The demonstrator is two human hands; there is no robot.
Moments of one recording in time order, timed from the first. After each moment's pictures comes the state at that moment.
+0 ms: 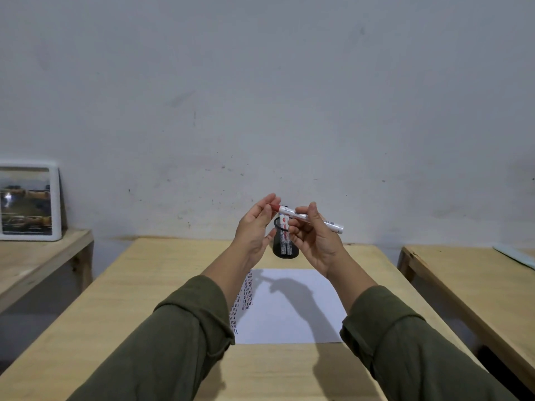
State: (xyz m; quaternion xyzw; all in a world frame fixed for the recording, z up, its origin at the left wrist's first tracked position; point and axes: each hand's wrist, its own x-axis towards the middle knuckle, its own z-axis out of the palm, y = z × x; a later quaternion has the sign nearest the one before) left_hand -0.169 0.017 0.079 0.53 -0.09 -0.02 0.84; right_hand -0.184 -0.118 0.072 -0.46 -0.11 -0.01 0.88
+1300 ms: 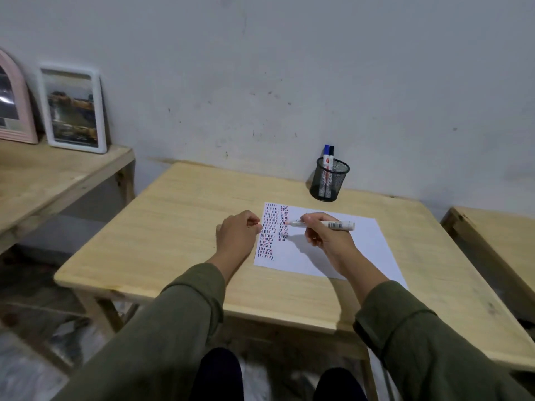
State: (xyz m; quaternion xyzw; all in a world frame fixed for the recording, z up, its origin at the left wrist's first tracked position) left_hand -0.194 0.114 -0.075 0.91 0.08 0.13 0.39; right_hand -0.208 -0.086 -0.039 -0.69 -0.05 0.03 0.72
